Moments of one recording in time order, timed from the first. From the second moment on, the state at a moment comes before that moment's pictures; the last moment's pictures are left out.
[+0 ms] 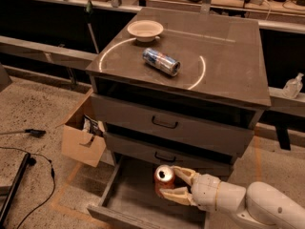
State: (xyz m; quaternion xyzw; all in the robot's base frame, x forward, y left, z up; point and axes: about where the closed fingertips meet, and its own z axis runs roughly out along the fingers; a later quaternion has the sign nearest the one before) arm 0.434 -0.063 0.612 -0.44 0.67 0.30 0.52
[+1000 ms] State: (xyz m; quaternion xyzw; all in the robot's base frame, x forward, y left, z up) arm 0.449 -0.071 0.535 -0.43 0.69 0.24 0.52
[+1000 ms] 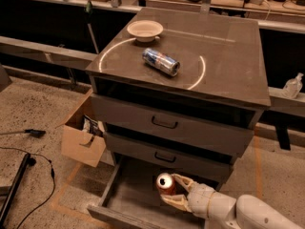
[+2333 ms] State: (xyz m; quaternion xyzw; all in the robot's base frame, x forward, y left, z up) arm 0.520 -0.076 0.357 -0.36 0.72 0.21 0.56
